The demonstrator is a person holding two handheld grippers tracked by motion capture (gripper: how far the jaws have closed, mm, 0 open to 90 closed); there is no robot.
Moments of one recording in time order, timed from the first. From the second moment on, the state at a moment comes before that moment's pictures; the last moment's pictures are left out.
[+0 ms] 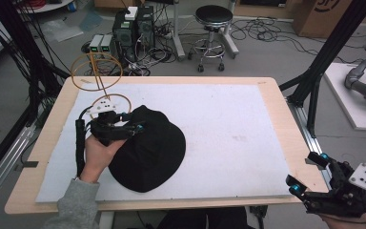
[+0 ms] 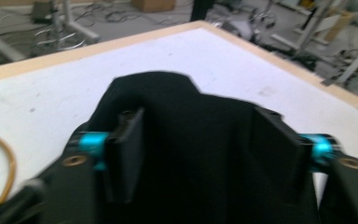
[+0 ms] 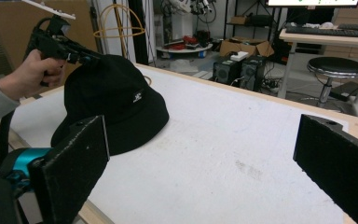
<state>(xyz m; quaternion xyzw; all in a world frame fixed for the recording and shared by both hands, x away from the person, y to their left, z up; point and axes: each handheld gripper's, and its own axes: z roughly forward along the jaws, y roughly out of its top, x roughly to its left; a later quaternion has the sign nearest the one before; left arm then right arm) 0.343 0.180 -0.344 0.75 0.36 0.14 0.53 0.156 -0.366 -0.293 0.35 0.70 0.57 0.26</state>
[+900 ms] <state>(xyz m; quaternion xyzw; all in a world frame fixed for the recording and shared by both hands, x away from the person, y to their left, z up) 0.327 0.195 -0.330 0.75 0.36 0.16 0.53 0.179 -0.353 -0.298 0.34 0.71 0.57 0.24</state>
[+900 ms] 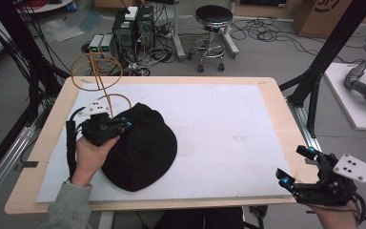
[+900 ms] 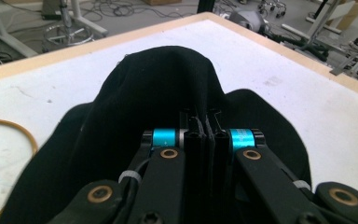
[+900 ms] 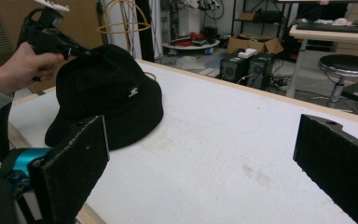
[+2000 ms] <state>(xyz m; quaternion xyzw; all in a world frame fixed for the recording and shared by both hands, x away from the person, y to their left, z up) 0.331 0.237 -0.223 0.74 0.36 0.19 0.54 0.261 -0.312 -0.294 0.30 0.71 0.61 0.19</state>
